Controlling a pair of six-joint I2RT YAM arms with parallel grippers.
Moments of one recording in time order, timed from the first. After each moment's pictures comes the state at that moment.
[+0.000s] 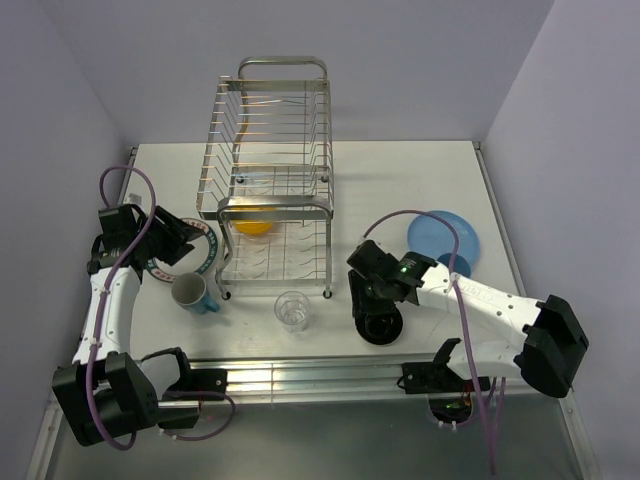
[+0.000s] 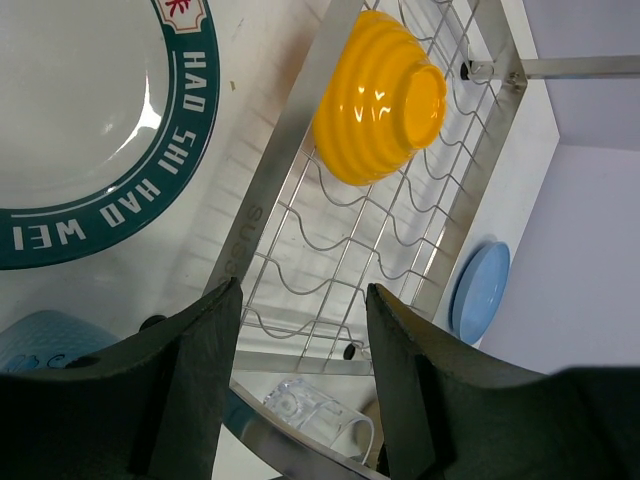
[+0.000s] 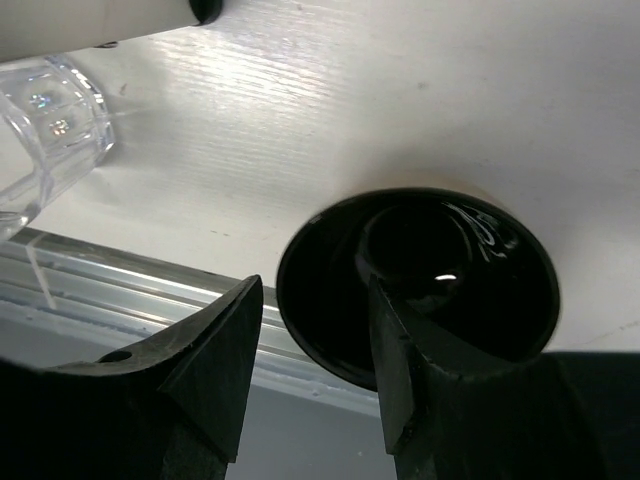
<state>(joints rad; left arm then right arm) 0.25 1.07 0.80 -0.48 0.47 -0.73 0.85 1.20 0.82 -0.84 0.06 0.74</state>
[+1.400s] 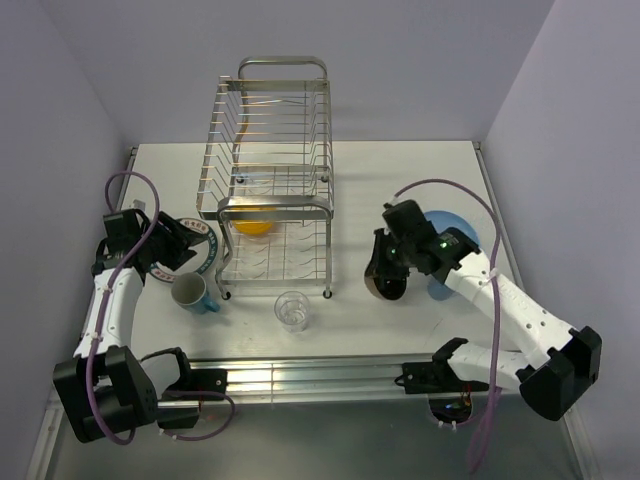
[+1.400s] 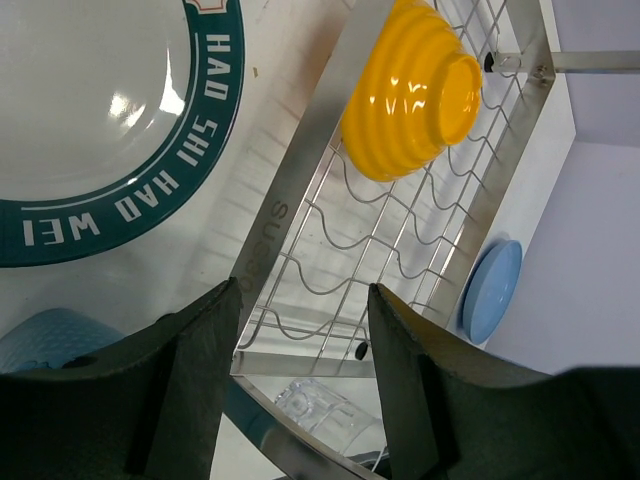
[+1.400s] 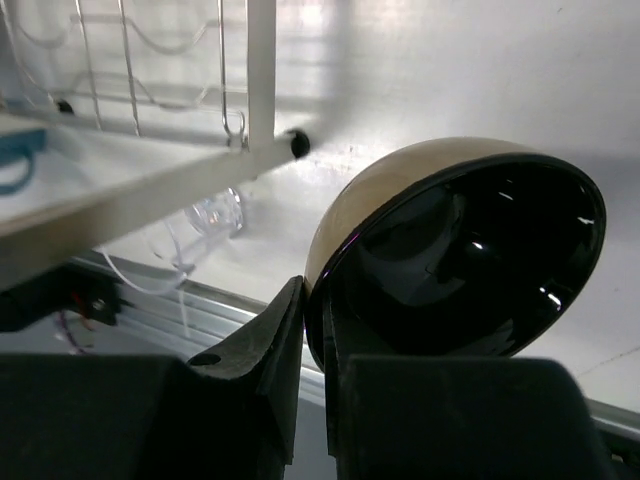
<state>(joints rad) 0.25 1.09 0.75 -0.45 0.47 -0.72 0.63 1.11 1.01 -0.89 -0.03 0.66</state>
